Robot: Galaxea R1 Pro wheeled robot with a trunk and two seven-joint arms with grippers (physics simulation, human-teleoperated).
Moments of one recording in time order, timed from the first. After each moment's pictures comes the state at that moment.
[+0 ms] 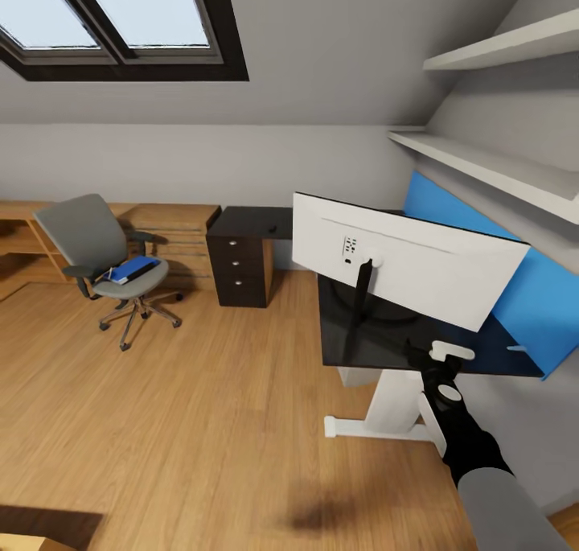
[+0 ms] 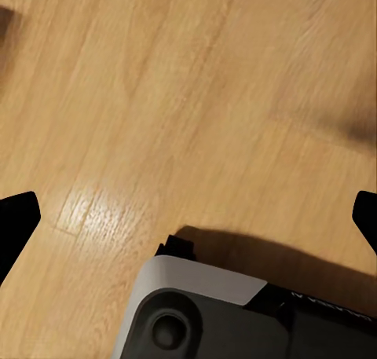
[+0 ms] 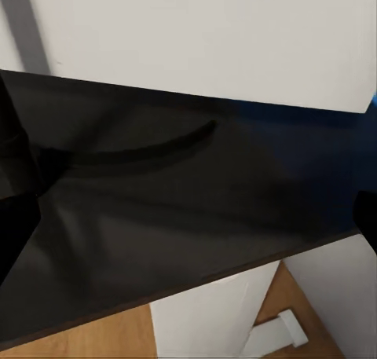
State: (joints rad) left arm -0.30 0.00 -0.03 -0.09 0.31 -0.31 0.08; right arm -0.64 -0.06 -0.16 -0.83 -0.04 -0.02 -0.22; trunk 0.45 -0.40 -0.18
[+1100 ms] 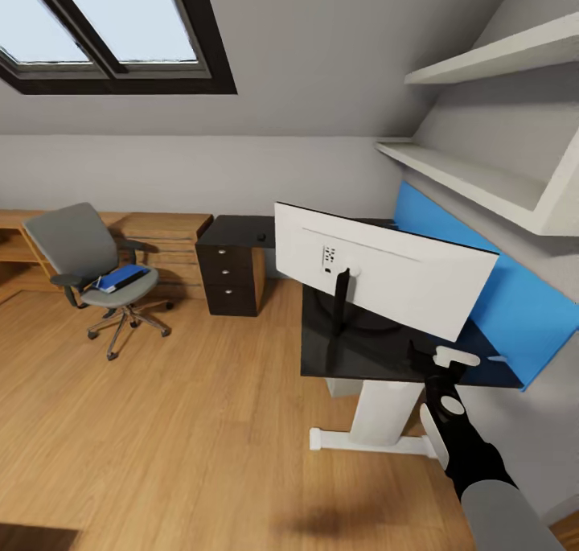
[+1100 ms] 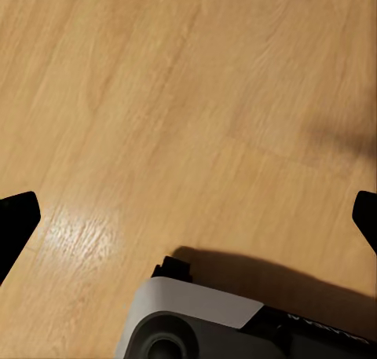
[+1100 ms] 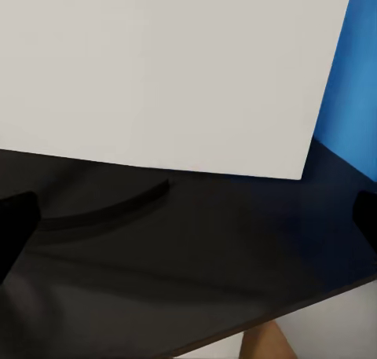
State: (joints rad) left arm -0.30 0.00 -0.03 -0.07 0.31 -0.35 0.08; right arm -0.60 -0.06 -0.16 -0.83 -0.04 -0.15 -0.23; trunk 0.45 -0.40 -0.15
